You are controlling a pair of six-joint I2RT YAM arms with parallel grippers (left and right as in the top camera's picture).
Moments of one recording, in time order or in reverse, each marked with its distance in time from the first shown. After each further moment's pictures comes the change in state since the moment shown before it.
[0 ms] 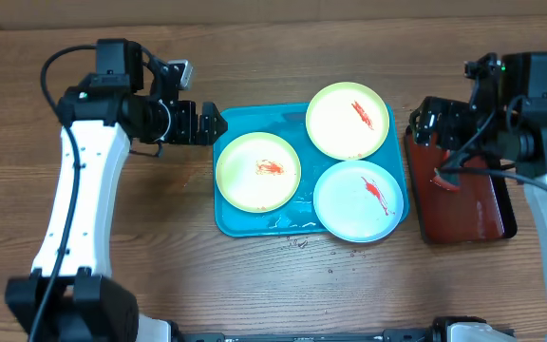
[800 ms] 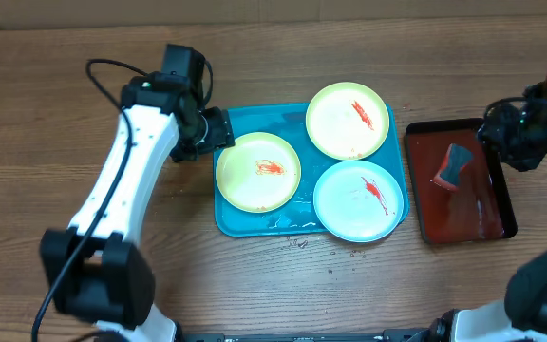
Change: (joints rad) left arm -0.190 0.146 0.005 -0.042 -0.370 -0.465; right arm -0.333 0.327 0.000 -0.029 0.045 0.132
